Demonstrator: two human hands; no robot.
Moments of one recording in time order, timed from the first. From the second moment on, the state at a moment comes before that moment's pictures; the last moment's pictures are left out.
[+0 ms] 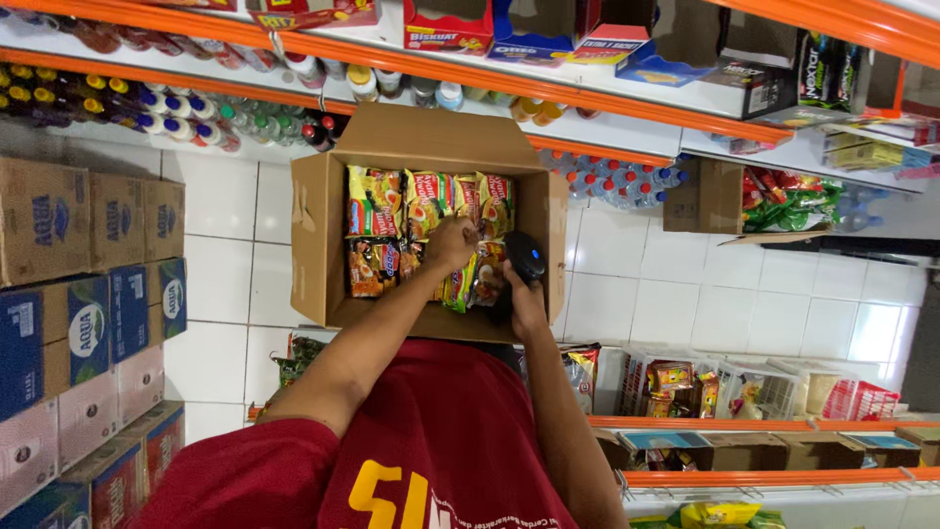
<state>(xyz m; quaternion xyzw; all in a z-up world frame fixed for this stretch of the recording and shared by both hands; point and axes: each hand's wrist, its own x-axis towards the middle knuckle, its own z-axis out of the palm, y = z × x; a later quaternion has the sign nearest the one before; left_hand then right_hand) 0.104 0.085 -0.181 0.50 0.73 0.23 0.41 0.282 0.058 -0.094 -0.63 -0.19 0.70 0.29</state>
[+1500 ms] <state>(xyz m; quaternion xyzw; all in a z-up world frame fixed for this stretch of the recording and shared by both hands) 0.016 0.044 0.066 0.19 0.41 0.64 0.61 0.206 0.080 0.090 -0.50 -0.43 0.55 0.52</state>
